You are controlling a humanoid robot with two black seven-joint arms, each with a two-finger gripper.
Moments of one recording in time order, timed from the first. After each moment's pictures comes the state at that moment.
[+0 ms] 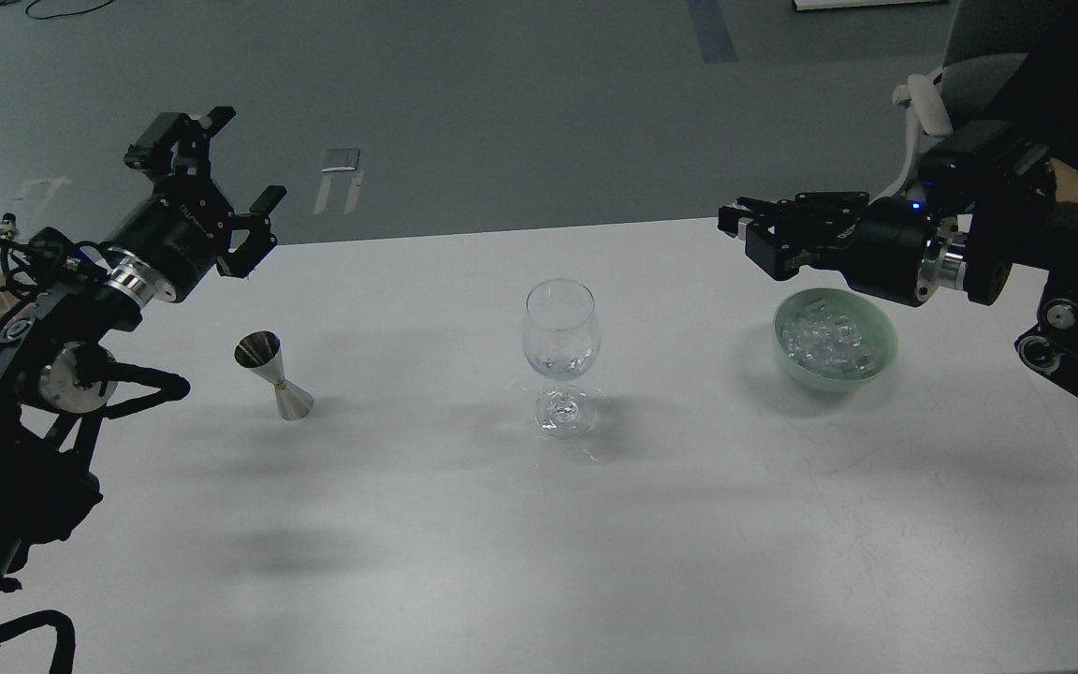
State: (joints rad) left arm -0.56 0.38 -1.32 -0.89 0.70 -0.49 -0.07; right arm 0.87 -0.72 0.52 1.41 -1.76 0.17 0.27
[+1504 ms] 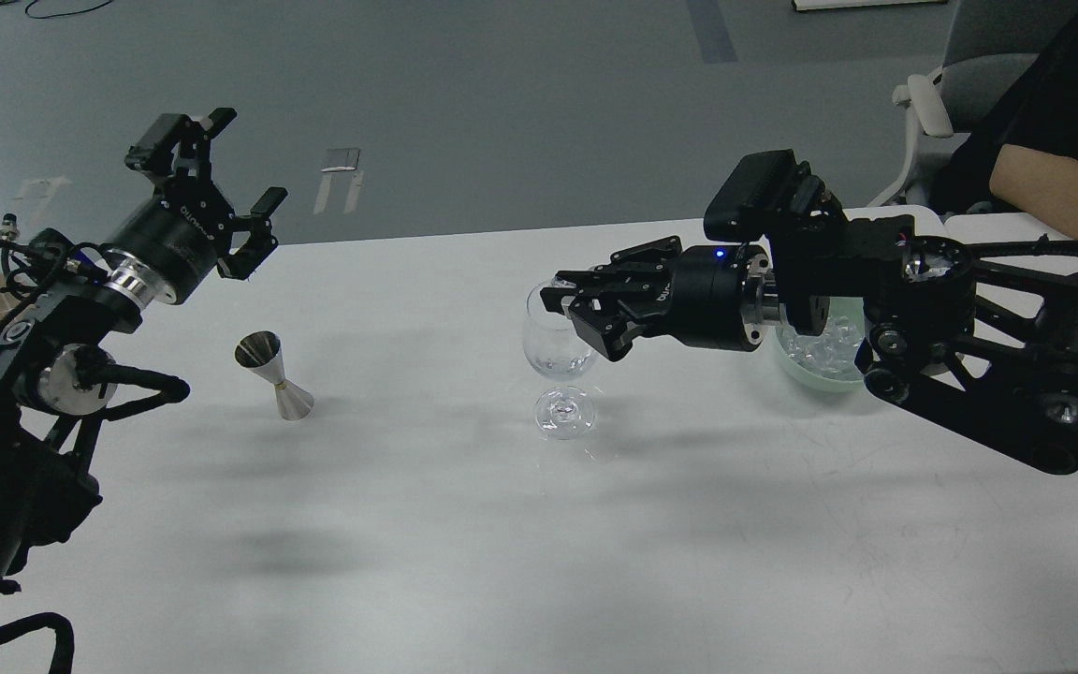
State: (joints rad) left arm -0.55 0.38 -1.32 -0.89 0.69 -0.49 -0.07; right arm 0.97 -0.48 0.39 1.48 -1.84 0.28 0.18
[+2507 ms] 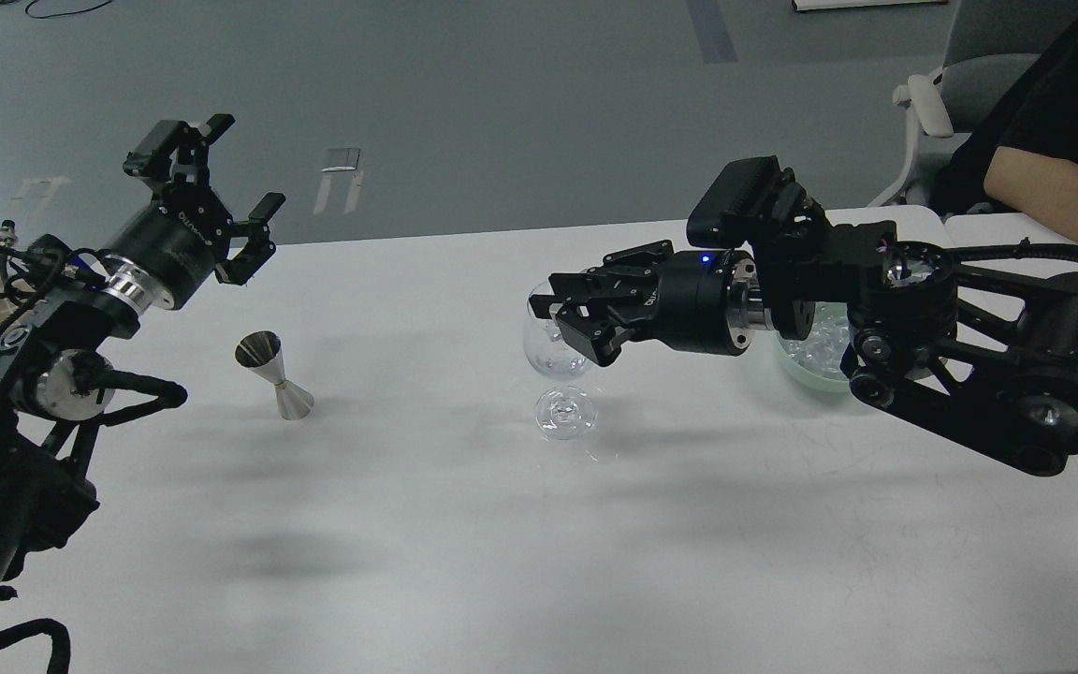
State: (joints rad) left arm -0.54 0.38 -1.32 -0.90 0.69 -0.49 -0.07; right arm 0.97 -0.46 0.39 1.47 -1.84 0.28 0.16
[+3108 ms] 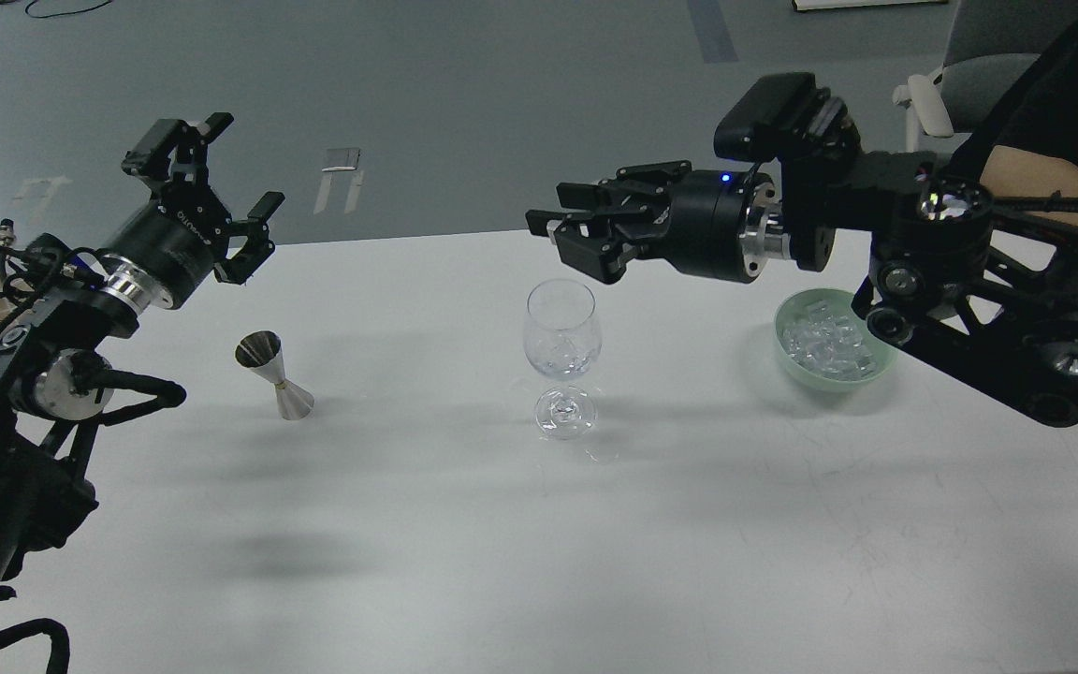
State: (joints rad) left arm -0.54 0.38 -1.32 -0.90 0.69 -0.49 -0.07; right arm 1.04 -0.47 0.58 1.41 -1.79 0.31 0.15
